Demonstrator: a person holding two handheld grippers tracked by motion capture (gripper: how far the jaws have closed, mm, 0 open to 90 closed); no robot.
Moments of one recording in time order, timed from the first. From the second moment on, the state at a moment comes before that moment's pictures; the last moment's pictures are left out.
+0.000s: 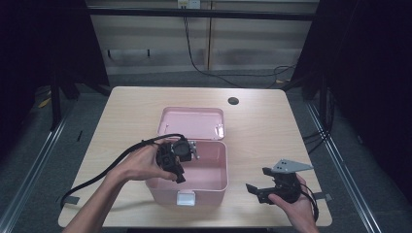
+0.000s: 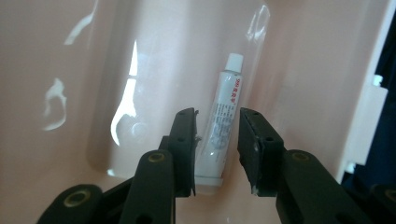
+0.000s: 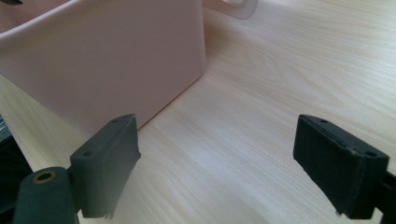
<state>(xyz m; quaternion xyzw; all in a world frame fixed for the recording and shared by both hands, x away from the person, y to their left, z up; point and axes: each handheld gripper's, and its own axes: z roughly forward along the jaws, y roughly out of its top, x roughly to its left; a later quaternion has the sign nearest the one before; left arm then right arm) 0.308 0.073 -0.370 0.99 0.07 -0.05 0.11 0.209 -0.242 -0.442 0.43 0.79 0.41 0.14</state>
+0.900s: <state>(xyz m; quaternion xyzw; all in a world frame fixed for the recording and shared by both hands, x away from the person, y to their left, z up) 0.301 0.096 -0.333 0.99 0.07 -0.03 0.11 0.209 -0.243 -0.442 0.43 0.79 0.41 0.14</state>
